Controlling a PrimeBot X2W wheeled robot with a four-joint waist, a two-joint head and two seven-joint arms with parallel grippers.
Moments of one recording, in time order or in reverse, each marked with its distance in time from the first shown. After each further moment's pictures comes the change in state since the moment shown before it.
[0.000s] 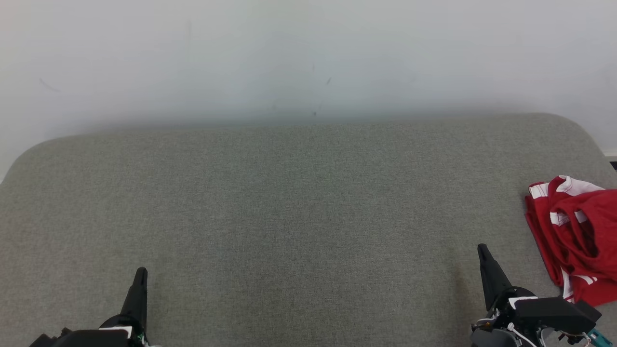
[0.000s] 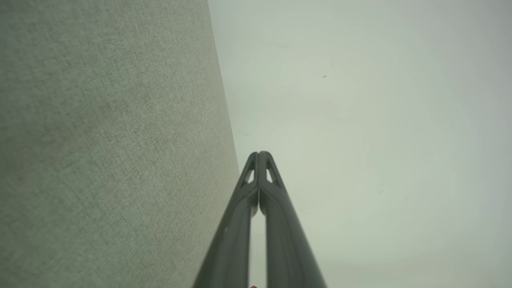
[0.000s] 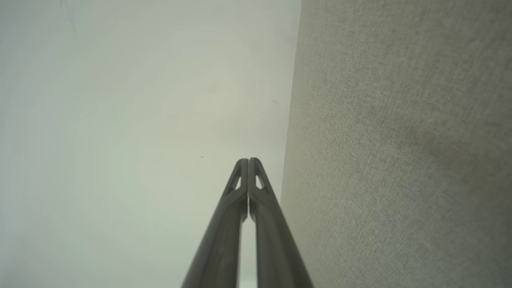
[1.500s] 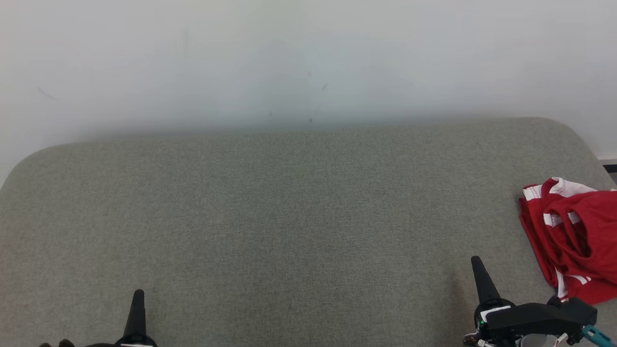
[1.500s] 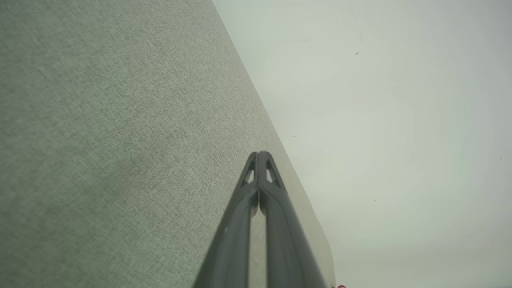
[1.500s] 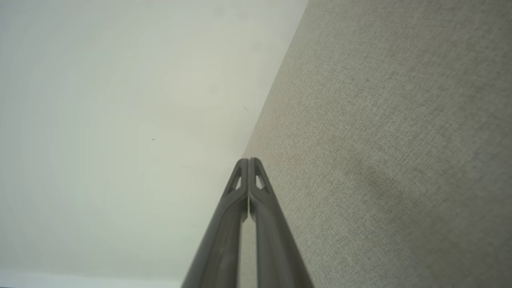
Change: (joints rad) left arm 0.049 -0.002 -0.011 0.020 0.355 0.017 -0.089; right arm 0.010 0.000 0.039 0.052 -0.357 0.000 -0.092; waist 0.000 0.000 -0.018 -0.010
